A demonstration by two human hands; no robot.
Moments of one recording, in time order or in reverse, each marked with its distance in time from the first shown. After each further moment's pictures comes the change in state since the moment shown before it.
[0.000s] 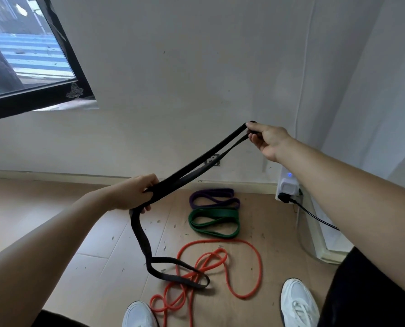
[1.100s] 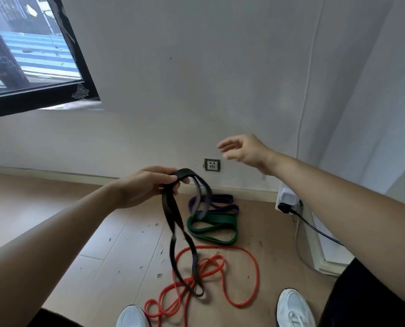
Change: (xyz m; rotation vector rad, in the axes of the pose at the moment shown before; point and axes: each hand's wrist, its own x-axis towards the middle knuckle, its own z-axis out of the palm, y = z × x) left_hand -0.004 0.046 0.002 -0.715 -0.129 0.235; right_hand -0.036 0.011 0.024 -1.005 -0.476 -0.312
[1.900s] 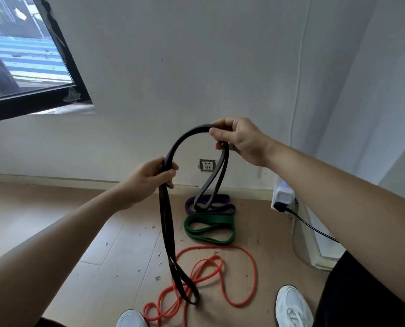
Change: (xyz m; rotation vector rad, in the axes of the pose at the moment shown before) left_hand 0.009 -0.003 0.009 0.272 0.270 0.177; right_hand -0.012 -0.036 -0.004 0.485 -0.045 -0.173
